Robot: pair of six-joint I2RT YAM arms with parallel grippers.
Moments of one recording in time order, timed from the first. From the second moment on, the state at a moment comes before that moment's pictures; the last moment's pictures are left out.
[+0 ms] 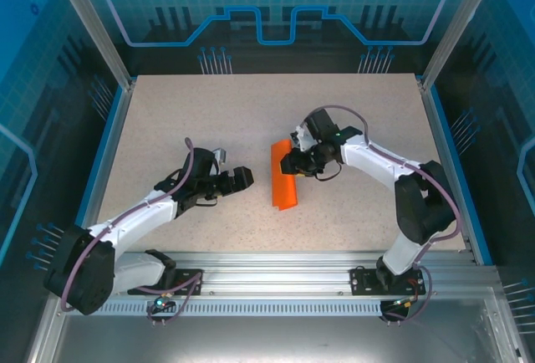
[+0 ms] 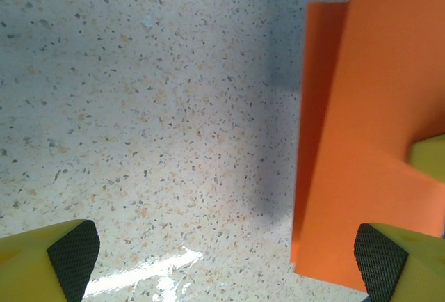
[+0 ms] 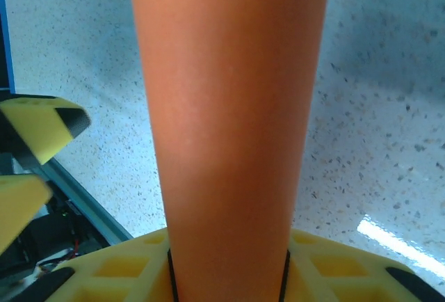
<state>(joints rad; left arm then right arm) -0.42 1.19 0.59 -0.18 0.29 -0.76 0.49 1.70 1.17 -0.61 -0.56 0.48</state>
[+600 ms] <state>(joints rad) -0.46 1.25 0.63 -0.17 0.34 -0.76 0.40 1.72 1.04 -0.63 -0.47 0.43</state>
